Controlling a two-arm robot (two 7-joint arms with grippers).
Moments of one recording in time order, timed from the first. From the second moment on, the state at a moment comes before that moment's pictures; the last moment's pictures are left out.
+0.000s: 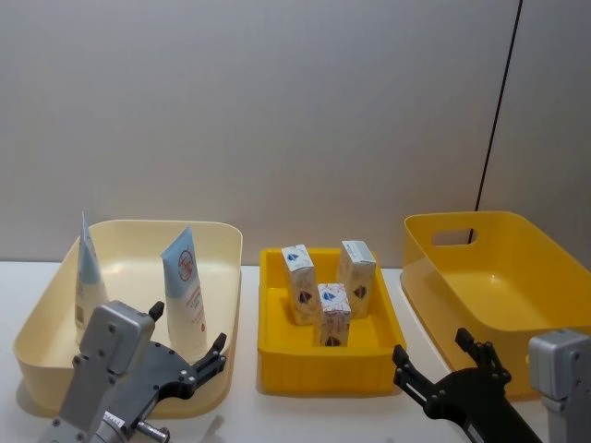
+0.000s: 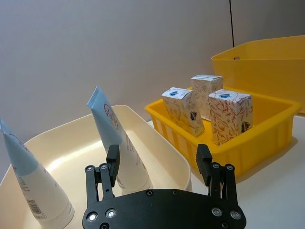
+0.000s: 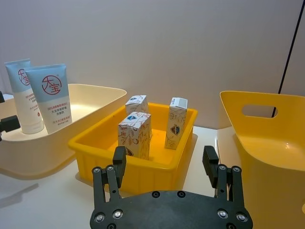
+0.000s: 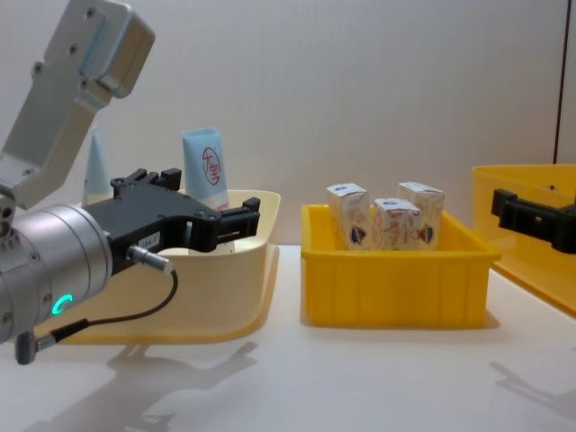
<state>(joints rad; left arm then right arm) -0.24 0.38 0.45 -1.63 -0.20 0.01 -0.01 -0.01 0.34 -0.23 -1.77 0.29 0.03 0.07</state>
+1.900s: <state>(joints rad) -0.24 0.39 0.43 -1.62 -0.23 0.02 -0.03 -0.01 0.34 -0.23 -1.77 0.29 0.03 0.07</state>
